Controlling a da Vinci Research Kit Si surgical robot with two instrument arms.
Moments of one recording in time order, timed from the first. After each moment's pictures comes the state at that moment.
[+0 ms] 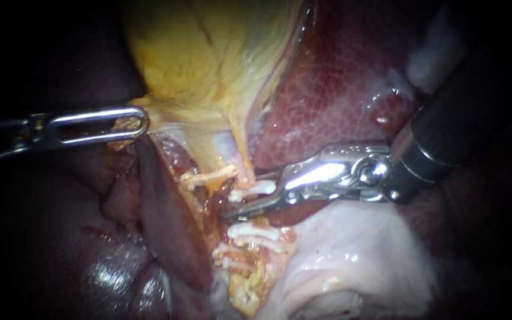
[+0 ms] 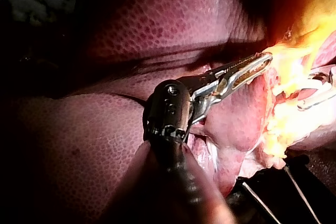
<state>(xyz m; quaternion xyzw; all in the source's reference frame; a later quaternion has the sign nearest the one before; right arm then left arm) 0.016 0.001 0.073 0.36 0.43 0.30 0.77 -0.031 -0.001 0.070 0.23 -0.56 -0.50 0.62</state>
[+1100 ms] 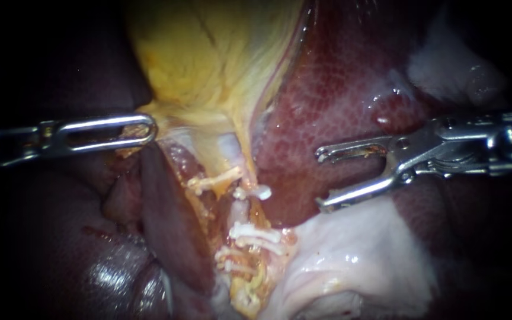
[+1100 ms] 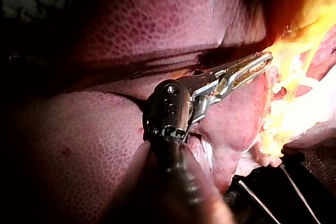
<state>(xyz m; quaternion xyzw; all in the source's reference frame) 0.005 0.005 0.061 0.32 0.49 0.20 0.79 -0.036 -0.003 0.073 0.23 -0.55 -0.50 0.63</state>
